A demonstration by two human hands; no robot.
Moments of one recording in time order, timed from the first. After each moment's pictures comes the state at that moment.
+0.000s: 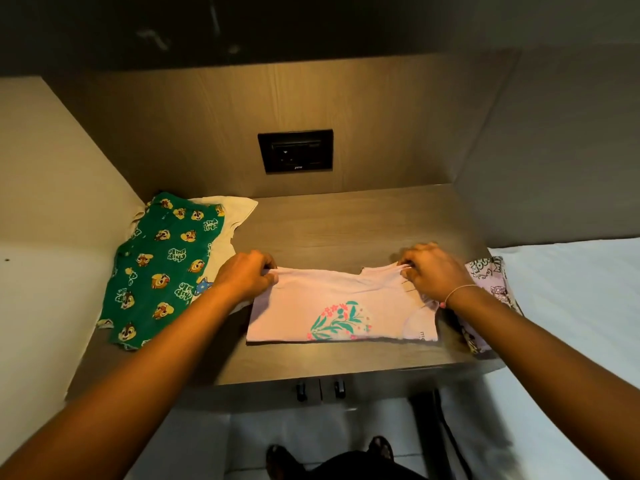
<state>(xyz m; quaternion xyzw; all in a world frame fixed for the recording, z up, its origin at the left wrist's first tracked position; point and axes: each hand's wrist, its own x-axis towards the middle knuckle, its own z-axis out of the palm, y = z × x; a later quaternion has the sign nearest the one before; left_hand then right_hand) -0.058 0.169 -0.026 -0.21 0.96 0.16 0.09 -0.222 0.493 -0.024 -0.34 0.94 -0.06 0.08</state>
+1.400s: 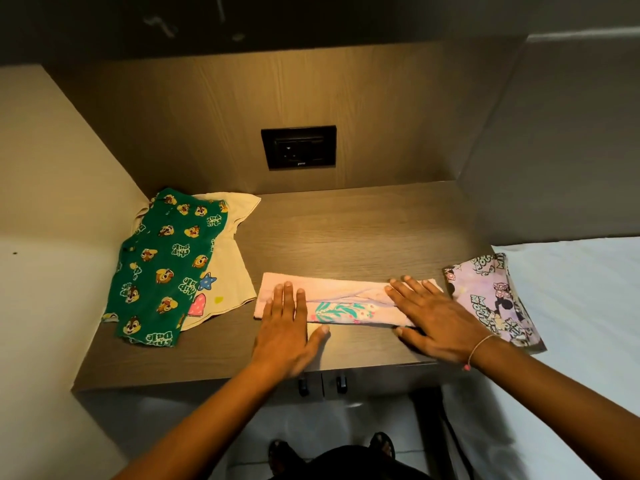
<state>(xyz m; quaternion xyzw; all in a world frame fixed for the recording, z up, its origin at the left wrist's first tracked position) 0.013 0.277 -0.069 -0.17 0.97 0.10 0.16 -0.151 0.538 -0.049 -0.50 0.86 0.00 0.13</state>
